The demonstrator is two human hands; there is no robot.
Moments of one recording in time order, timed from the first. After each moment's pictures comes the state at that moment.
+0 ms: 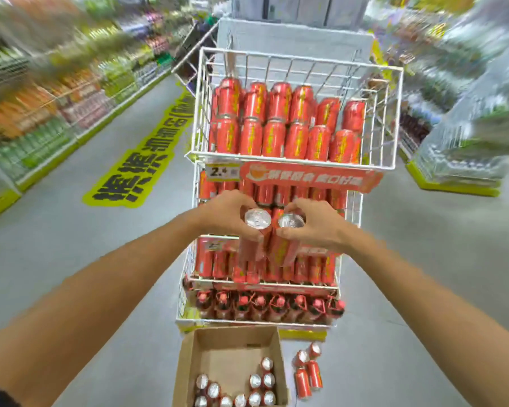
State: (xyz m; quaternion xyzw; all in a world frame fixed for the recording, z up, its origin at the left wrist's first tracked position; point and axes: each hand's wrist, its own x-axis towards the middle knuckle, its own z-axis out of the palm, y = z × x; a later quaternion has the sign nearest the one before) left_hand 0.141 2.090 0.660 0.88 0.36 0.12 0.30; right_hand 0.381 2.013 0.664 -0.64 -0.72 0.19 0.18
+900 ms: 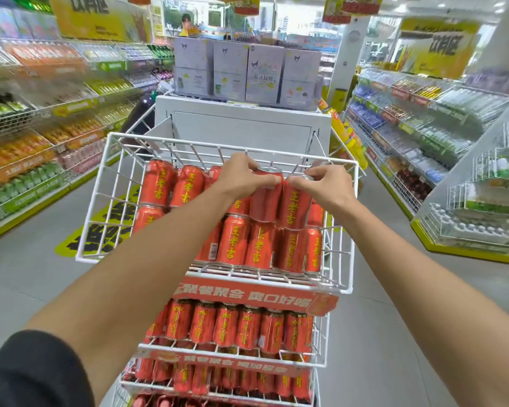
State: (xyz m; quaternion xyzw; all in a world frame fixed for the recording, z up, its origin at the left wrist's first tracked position) left_hand 0.407 2.333 0.794 0.72 0.52 0.37 0.29; right_hand 0.611 2.272 0.796 -0.65 -0.60 0.13 0.44
